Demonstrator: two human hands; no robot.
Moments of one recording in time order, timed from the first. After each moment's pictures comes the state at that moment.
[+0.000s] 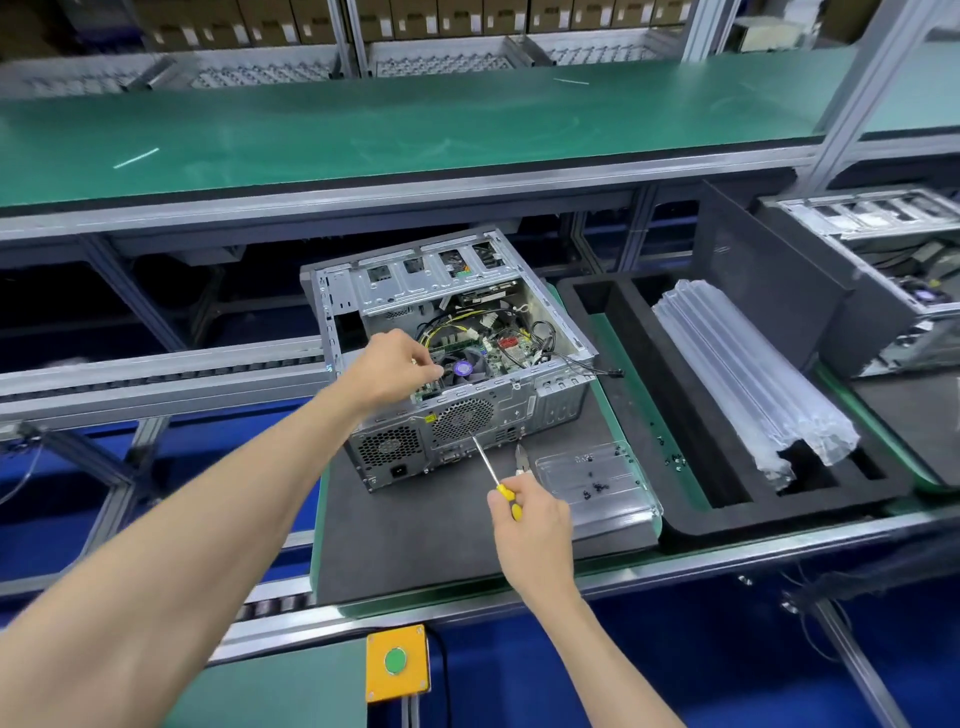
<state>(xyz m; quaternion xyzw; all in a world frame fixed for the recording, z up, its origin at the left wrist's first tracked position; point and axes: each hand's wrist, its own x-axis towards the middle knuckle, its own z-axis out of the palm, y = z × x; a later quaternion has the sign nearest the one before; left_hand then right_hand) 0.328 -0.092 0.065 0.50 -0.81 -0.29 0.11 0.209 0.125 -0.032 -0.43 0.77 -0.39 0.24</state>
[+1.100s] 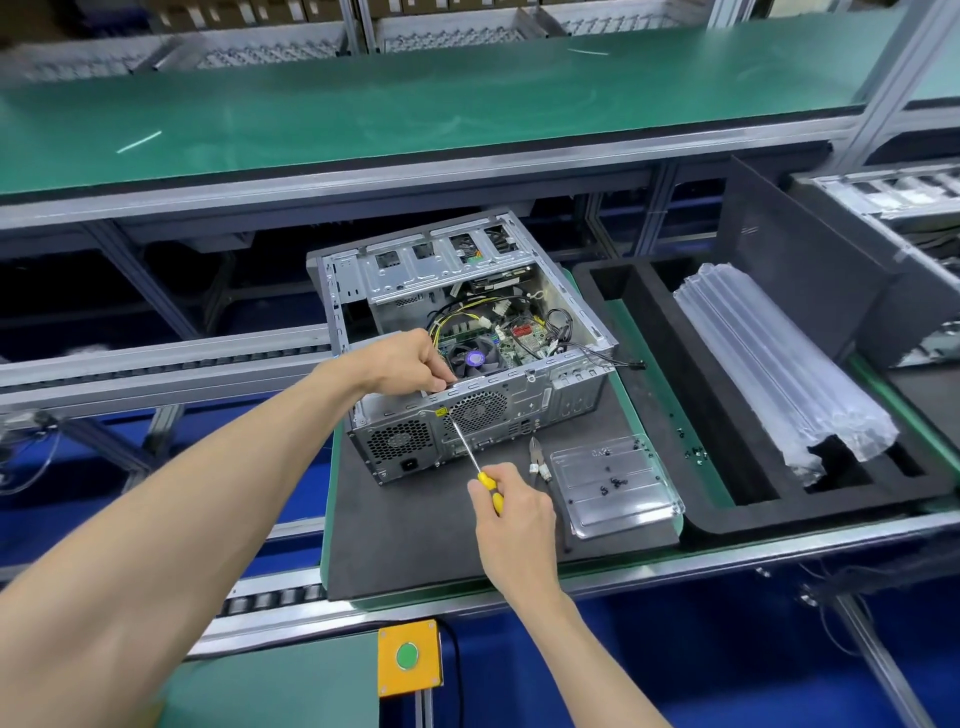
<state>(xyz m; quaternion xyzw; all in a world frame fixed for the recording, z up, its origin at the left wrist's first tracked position) 0.329 -0.122 0.054 0.41 -0.85 -0.33 -0.04 0.235 0.109 -0.038 -0.46 0.76 -0.40 0.23</state>
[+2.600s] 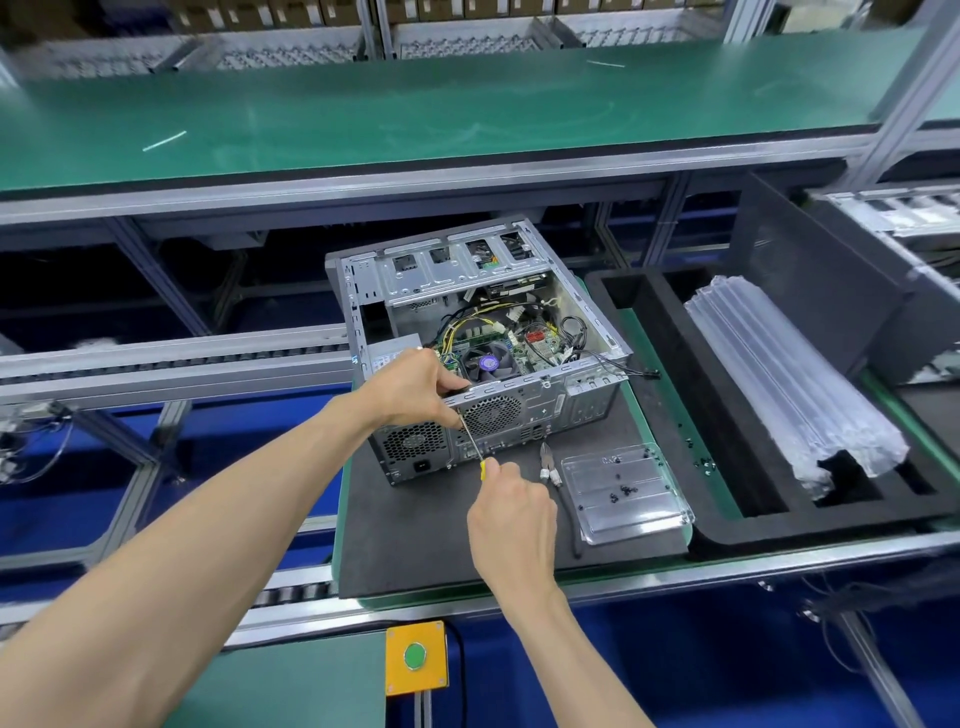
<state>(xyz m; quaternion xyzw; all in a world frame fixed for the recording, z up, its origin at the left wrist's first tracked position) 0.344 -0.091 0.045 0.40 -0.87 -0.28 0.03 0.260 0.101 0.013 -0.49 0.82 -0.30 0.07</state>
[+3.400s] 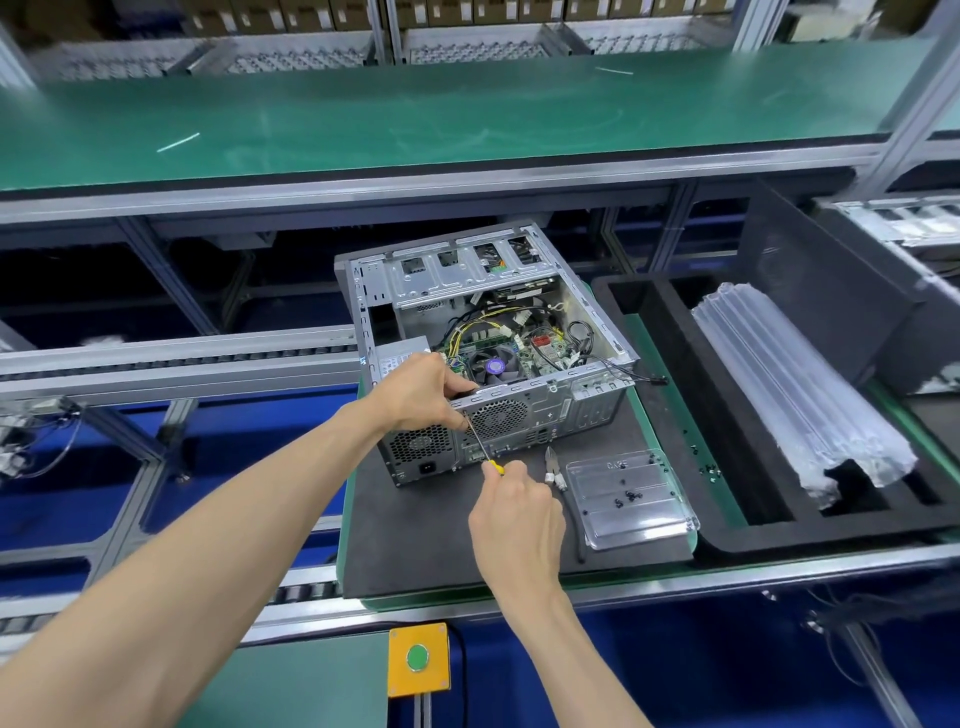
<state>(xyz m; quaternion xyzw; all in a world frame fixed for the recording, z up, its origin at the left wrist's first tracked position) 0.347 -0.089 0.039 0.40 -0.87 -0.28 0.04 0.266 0.098 0.019 -0.50 0.82 -0.28 -0.02</state>
